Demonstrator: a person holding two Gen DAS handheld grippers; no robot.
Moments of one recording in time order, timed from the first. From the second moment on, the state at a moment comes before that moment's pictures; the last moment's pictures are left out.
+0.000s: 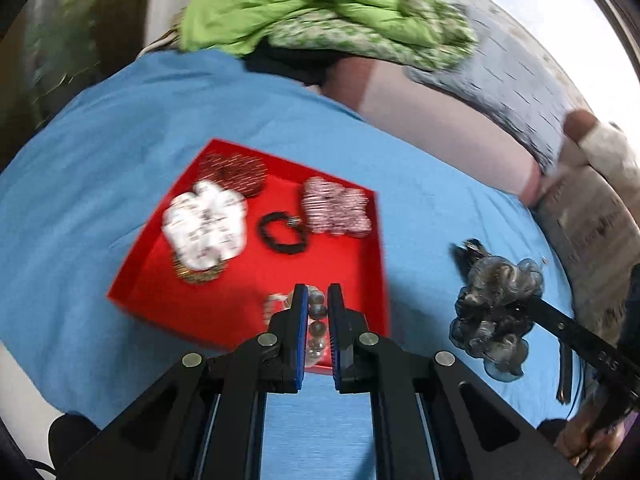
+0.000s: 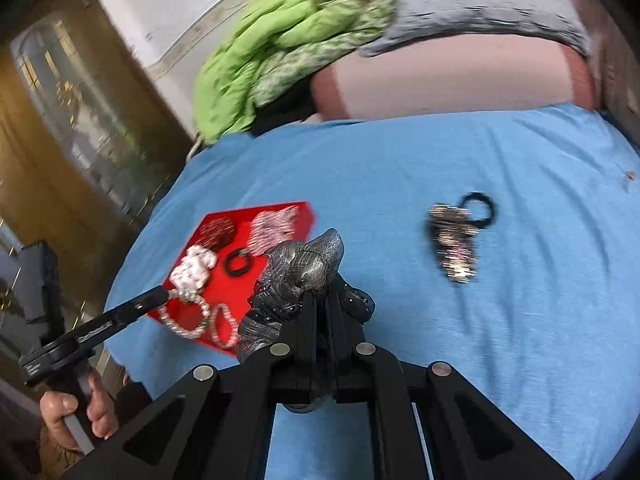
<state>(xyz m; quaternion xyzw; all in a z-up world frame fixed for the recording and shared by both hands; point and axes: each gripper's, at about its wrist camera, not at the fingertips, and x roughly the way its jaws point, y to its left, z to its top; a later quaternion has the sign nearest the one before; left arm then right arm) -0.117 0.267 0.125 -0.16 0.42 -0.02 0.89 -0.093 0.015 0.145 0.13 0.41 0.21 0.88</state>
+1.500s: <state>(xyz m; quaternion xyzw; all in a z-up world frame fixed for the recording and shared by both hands) -0.124 0.315 0.127 -0.13 0.41 0.07 0.90 -0.034 0.135 0.115 0.02 0.44 0.22 0.87</state>
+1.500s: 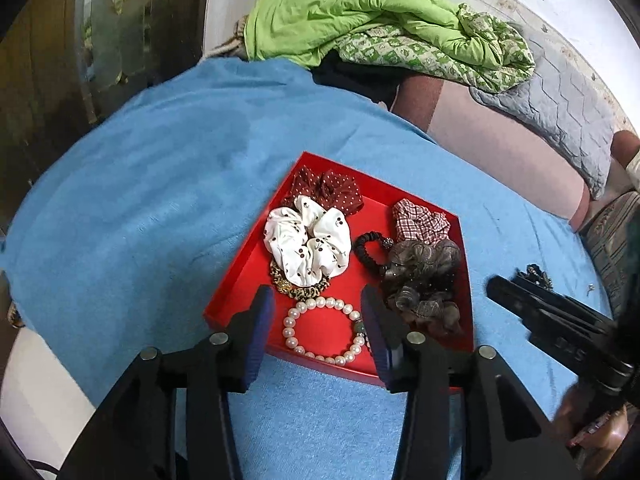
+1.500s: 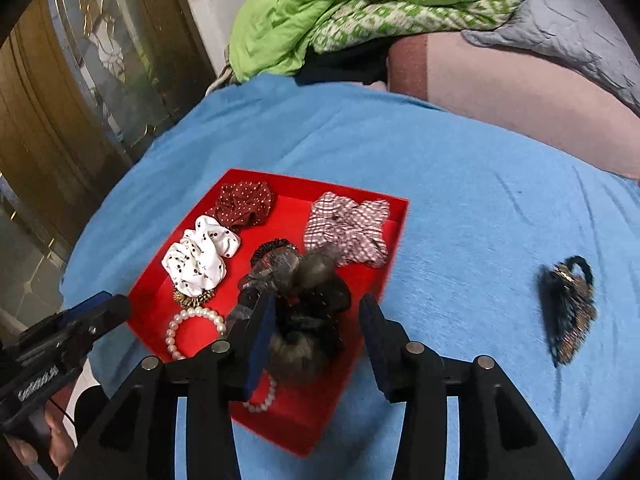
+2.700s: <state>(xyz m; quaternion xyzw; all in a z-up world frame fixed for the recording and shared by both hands) -0.046 0.061 0.108 -0.03 0.47 -0.15 0.87 -0.098 -0.137 0.054 0.20 0.44 0.02 0.87</state>
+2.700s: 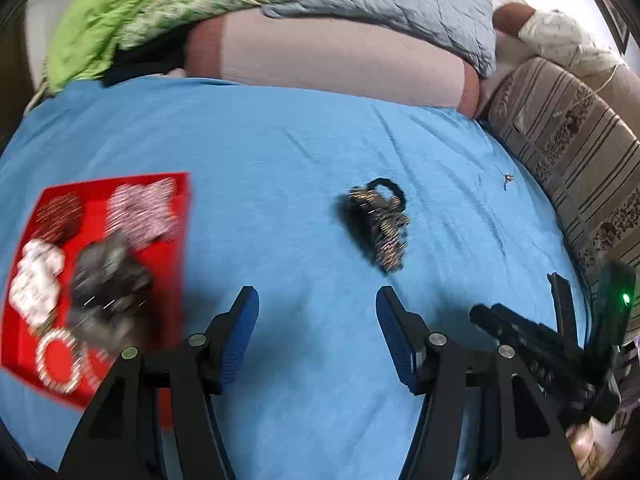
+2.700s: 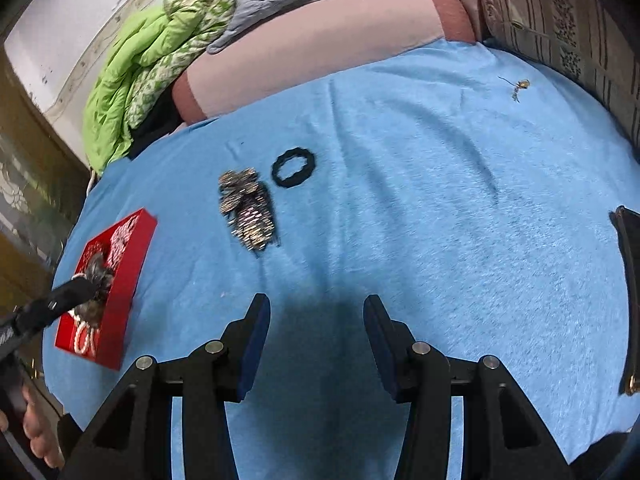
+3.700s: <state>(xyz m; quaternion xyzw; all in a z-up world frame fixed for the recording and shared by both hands) 0.040 -0.034 0.061 0.03 0.50 -0.17 0.85 -0.086 -0.176 0.036 0.22 0.45 0.00 0.86</state>
